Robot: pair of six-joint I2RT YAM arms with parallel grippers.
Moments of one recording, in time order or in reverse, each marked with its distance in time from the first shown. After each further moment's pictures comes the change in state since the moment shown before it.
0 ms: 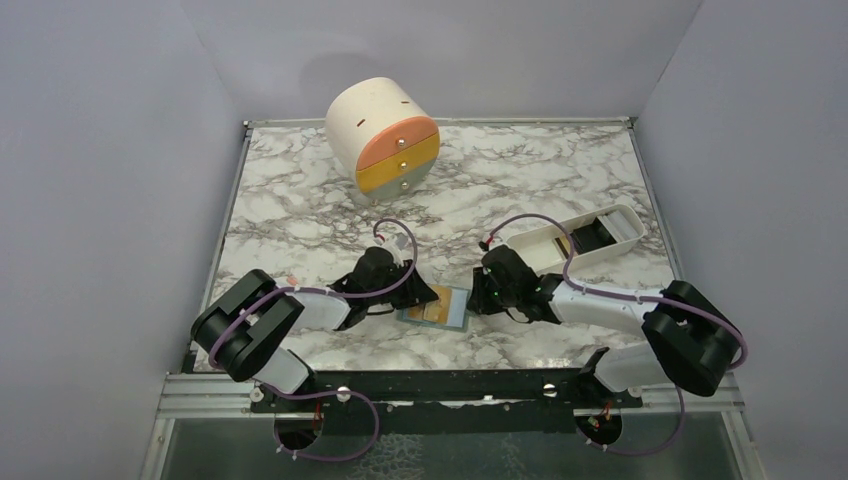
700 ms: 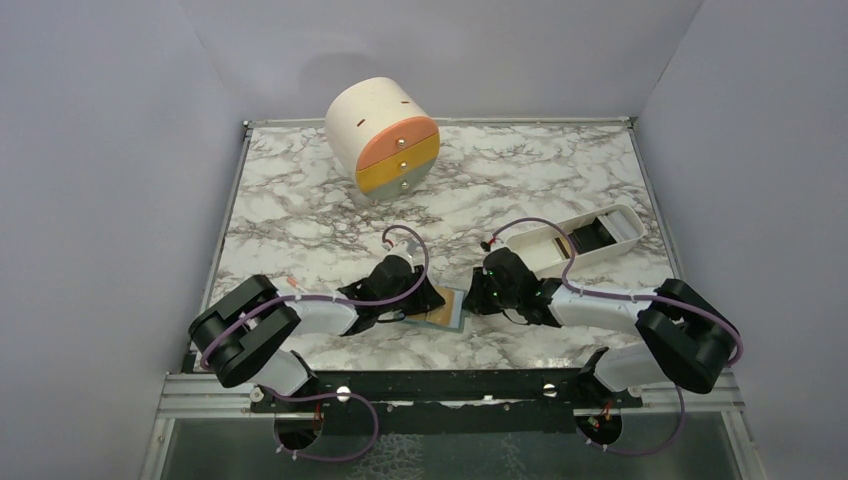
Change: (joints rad) left arm -0.145 -0.029 0.044 -0.114 -0.198 -0.039; right arm 0.000 0.019 -0.052 0.147 -0.040 0.078
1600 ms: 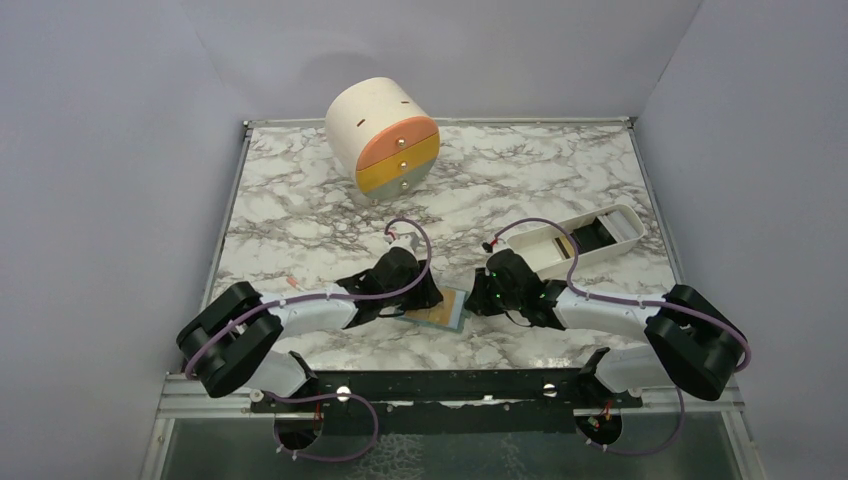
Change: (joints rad) left arm -0.016 -0.081 0.117 -0.294 -0.102 0.092; right arm 0.002 -0.048 -0.016 -0.021 0.015 -0.028
